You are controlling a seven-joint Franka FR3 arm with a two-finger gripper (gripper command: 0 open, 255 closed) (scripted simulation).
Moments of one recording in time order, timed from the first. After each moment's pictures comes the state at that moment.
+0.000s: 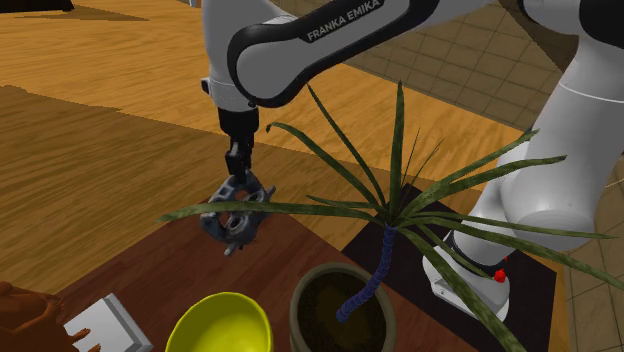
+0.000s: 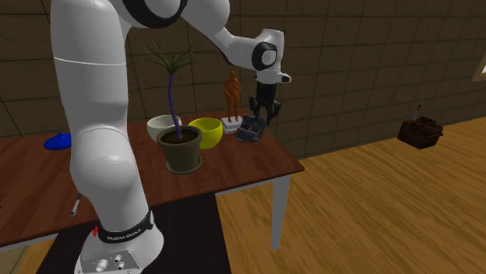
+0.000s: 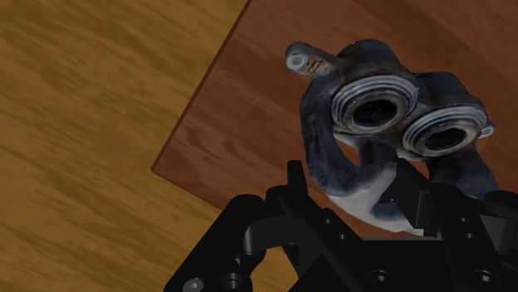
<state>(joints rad) 0.32 0.18 0.25 -1.98 0.02 2.13 -0.16</state>
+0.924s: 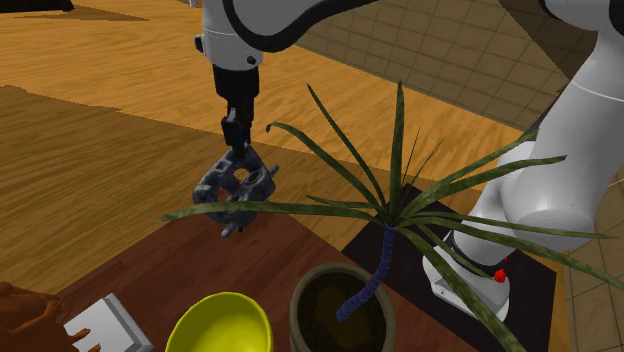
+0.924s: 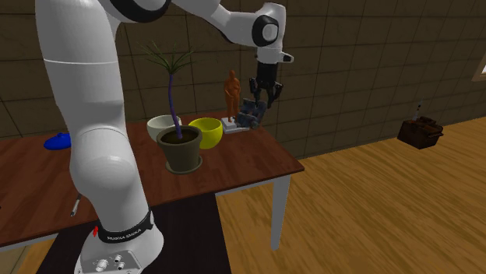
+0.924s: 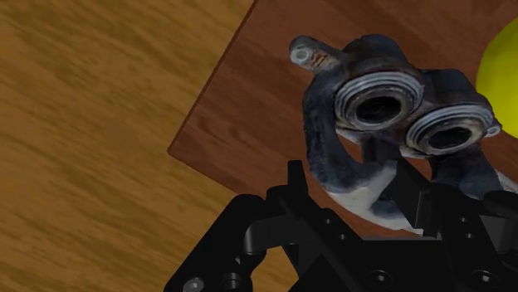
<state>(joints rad) 0.31 0.11 0.25 -1.88 0.04 1.95 -0.17</state>
